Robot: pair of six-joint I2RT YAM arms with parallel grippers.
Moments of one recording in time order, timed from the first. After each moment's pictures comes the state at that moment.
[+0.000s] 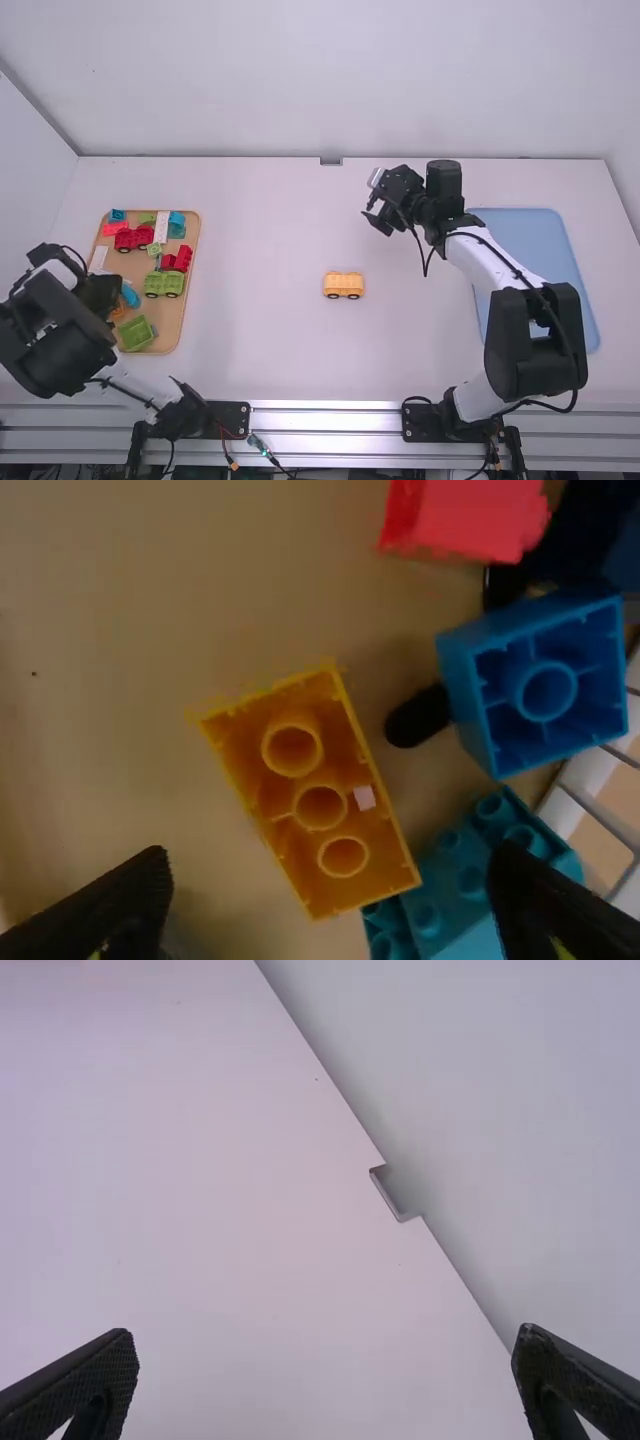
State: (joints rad) left arm 0.86 1.76 1.02 -0.66 0.01 -0.78; right arm 0.16 1.66 1.03 0.02 -0.56 -0.84
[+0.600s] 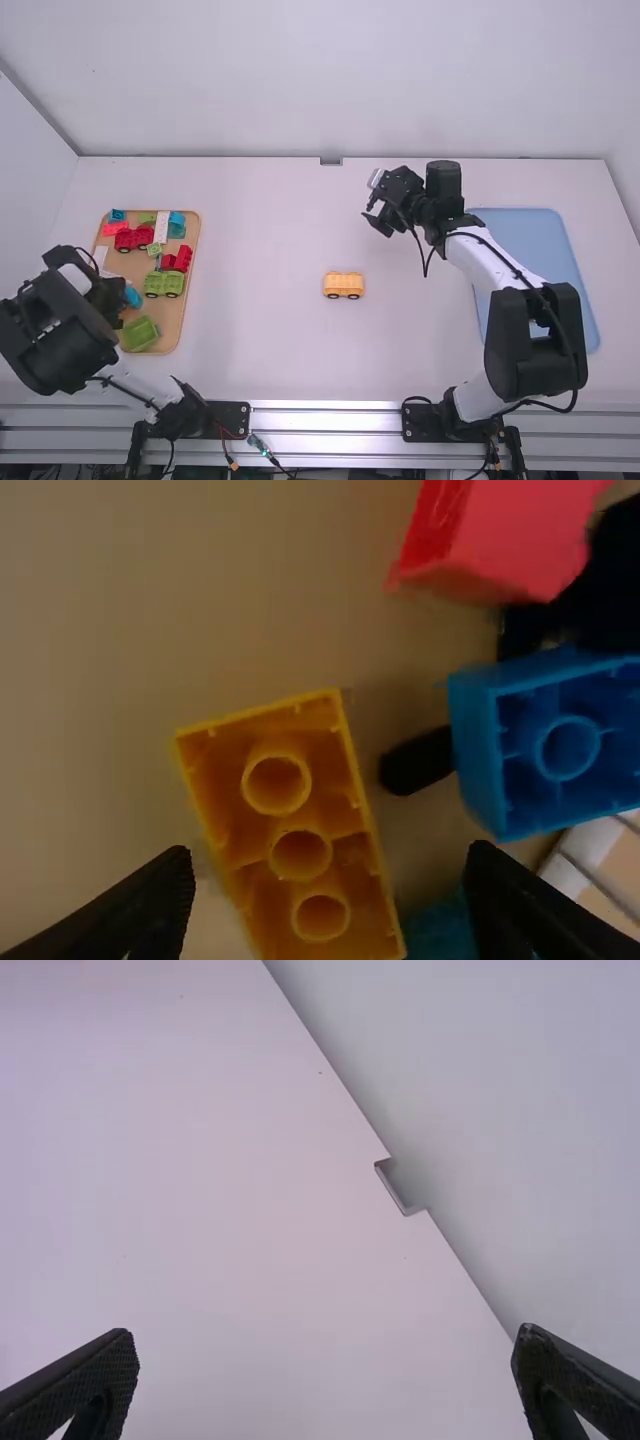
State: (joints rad) left arm 0.82 1.77 0.92 -0.49 -0.05 -0.94; right arm 0.16 1.66 1.03 0.00 -0.56 -0.84
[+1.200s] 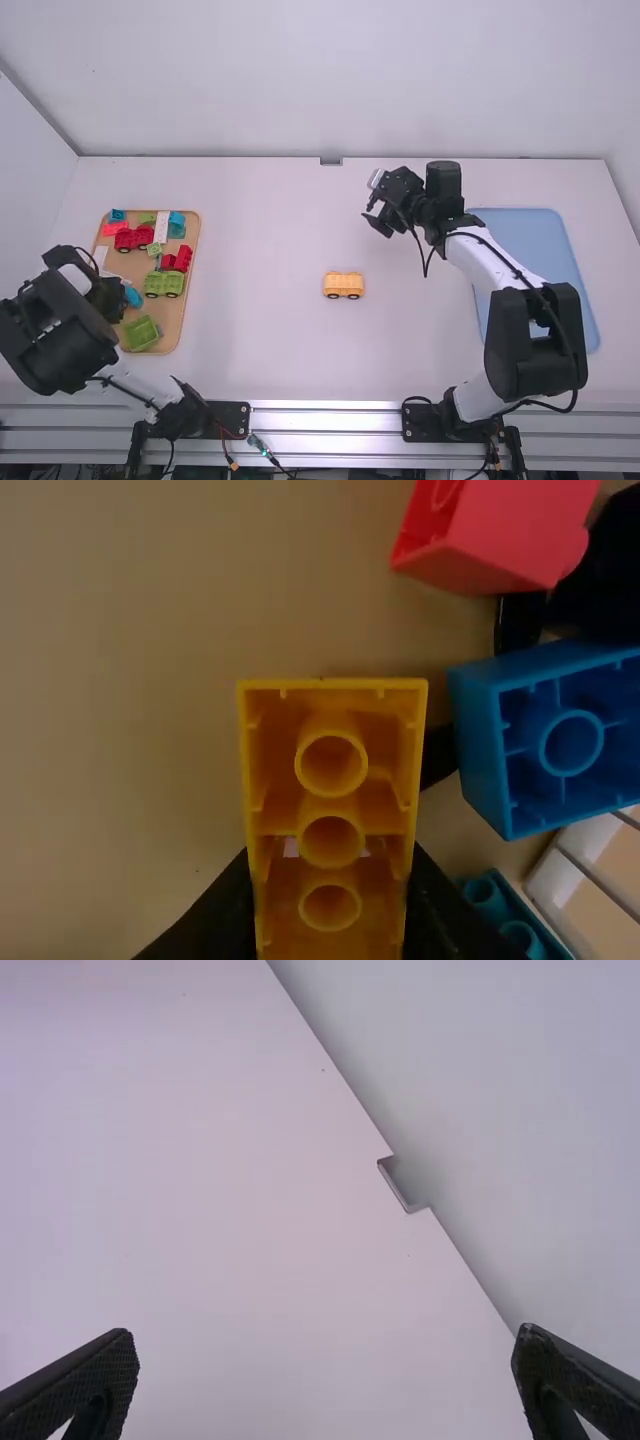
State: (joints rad) left arm 0.82 1.77 0.92 -0.48 -0.05 -0.95; right arm 0.16 1.66 1.03 0.00 -0.56 -0.84
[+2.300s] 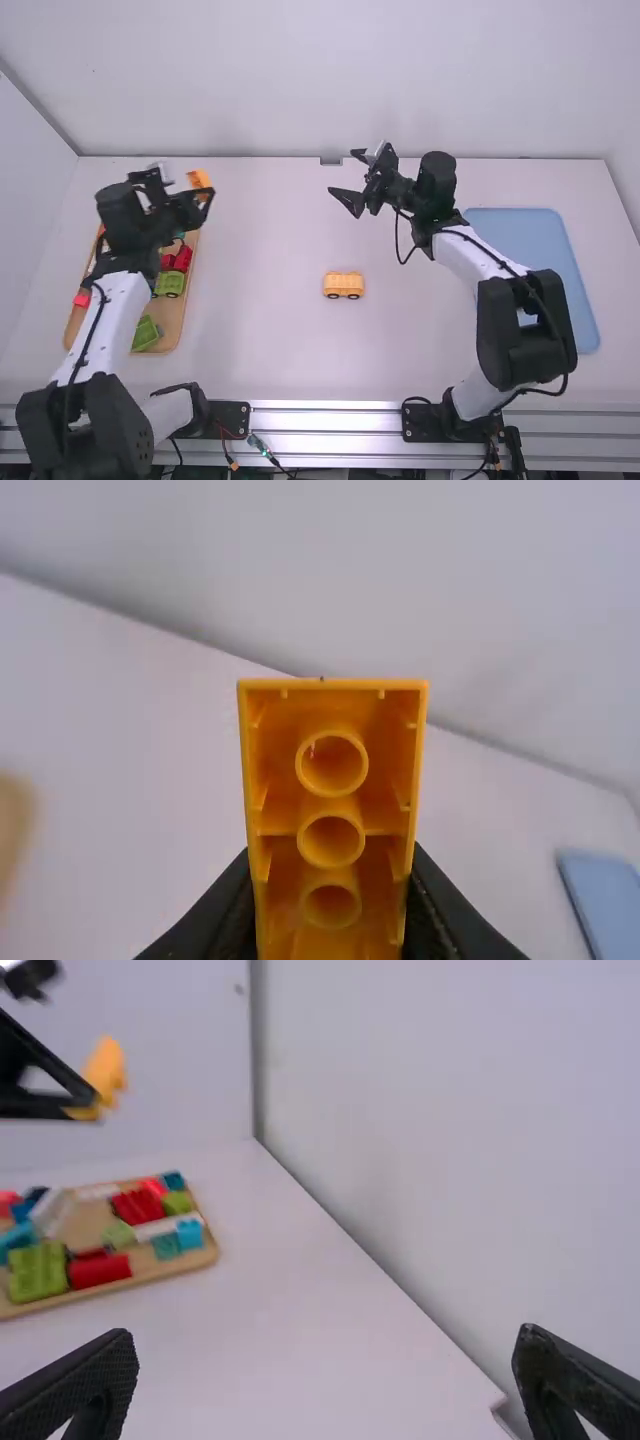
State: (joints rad) left arm 0.24 1.26 0.82 0.05 0.66 -0.31; right arm 0.21 1.75 1.03 0.64 -0.97 -0.13
